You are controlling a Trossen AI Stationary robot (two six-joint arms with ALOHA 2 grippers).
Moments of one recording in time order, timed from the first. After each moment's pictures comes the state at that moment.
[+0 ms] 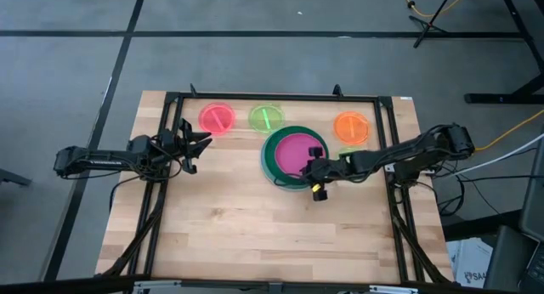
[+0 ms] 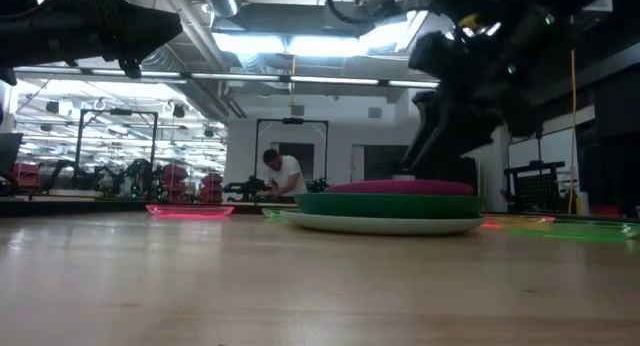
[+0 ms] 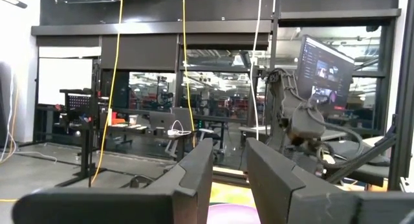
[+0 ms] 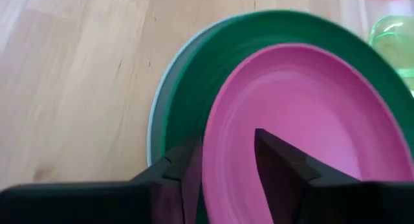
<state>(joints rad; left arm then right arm) 0.08 0.26 0.02 0.58 -0.22 -0.02 0.13 1.47 0.76 -0.15 0.20 -0.15</state>
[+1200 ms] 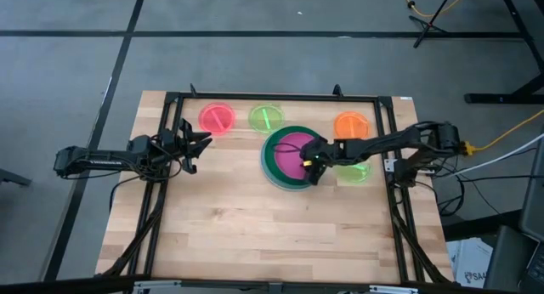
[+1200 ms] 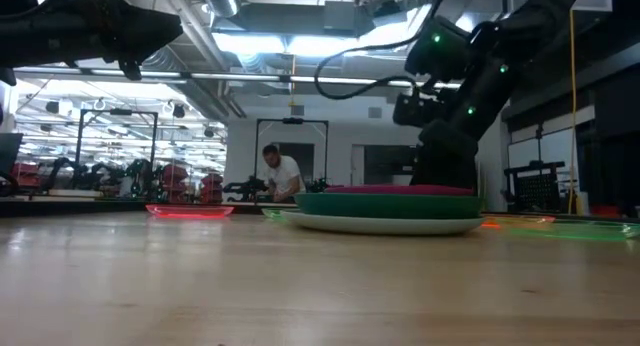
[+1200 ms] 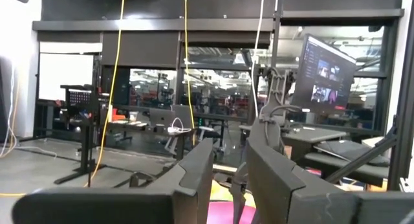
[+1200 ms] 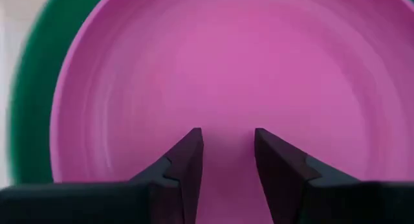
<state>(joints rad) 0.08 0.26 0.02 0.57 -0.23 -0.03 -0.09 1.58 0.73 -0.10 0.09 0.12</state>
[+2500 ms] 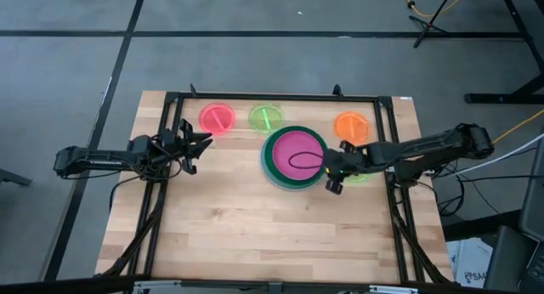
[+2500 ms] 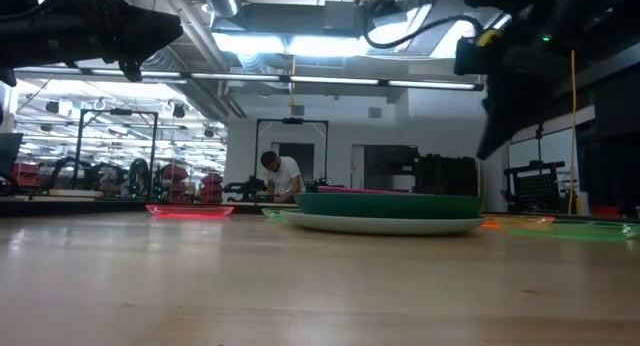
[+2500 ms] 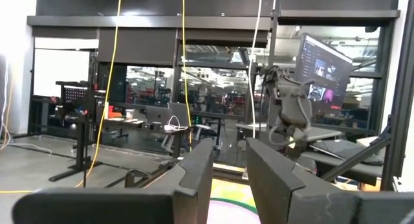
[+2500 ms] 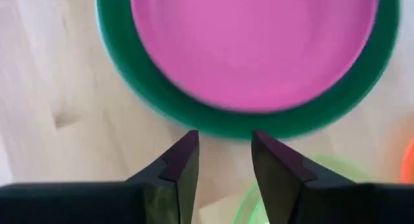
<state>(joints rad) 0.08 0.26 0.02 0.57 -0.21 -0.05 0.12 1.24 0.78 -0.67 0.22 0.42</state>
